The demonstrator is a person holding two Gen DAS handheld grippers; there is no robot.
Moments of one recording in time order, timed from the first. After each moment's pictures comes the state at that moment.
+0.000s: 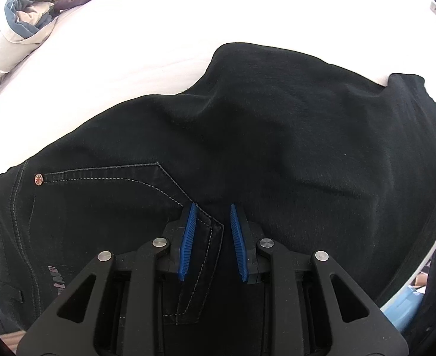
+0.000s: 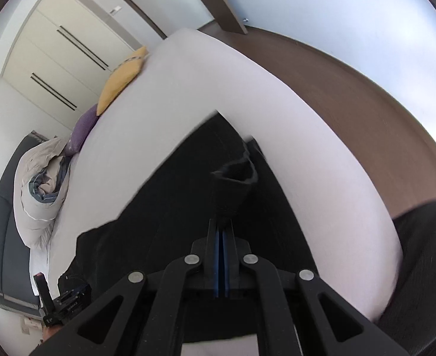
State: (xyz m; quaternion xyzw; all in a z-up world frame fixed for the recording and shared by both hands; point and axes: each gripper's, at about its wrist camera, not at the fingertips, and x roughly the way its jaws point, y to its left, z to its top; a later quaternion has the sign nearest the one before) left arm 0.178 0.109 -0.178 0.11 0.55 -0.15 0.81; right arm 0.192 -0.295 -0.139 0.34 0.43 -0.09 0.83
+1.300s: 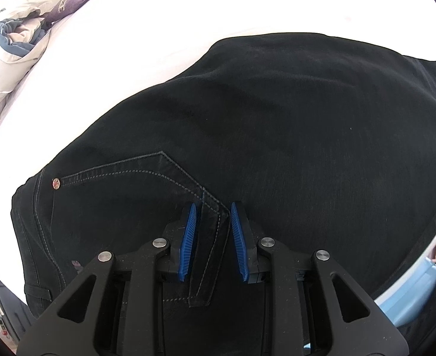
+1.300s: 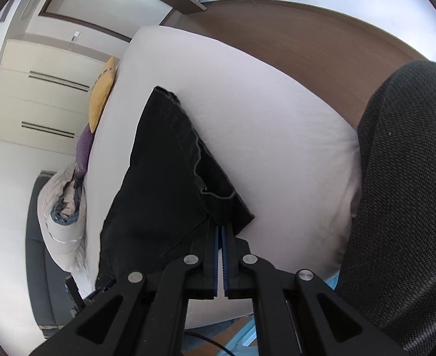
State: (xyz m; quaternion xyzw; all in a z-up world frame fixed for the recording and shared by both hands) left arm 0.175 0.060 -0.175 0.18 0.57 -0.15 0.79; right arm 0.077 -0.329 -0.177 0.49 0.44 -0.09 0.75
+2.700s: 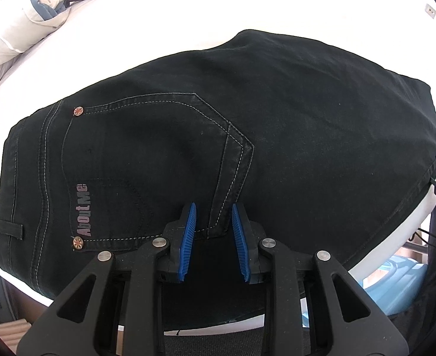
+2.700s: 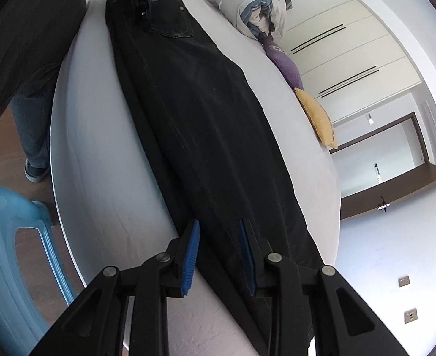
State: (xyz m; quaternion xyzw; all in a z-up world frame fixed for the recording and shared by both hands) left arm 0.185 0.096 -0.189 0.09 0.55 -0.16 0.82; right arm 0.082 0.005 -0.189 -0.50 0.33 0.15 0.79
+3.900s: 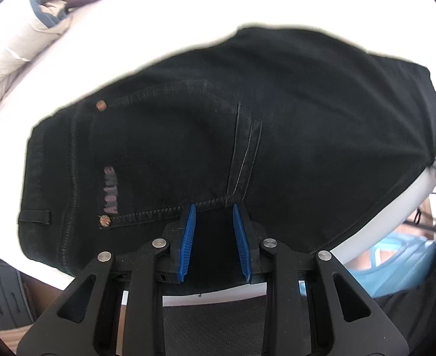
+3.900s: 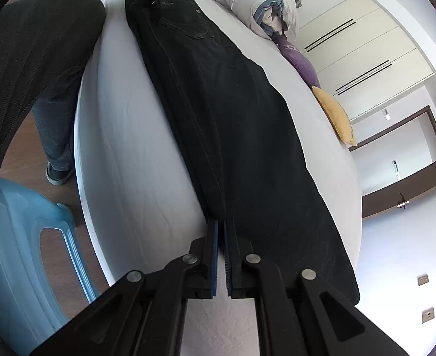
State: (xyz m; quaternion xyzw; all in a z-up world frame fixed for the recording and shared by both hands) left arm 0.141 0.090 -0.144 0.13 0.54 -0.15 0.82; right arm 0.067 0.010 -0.193 -0.47 0.36 0.19 0.79
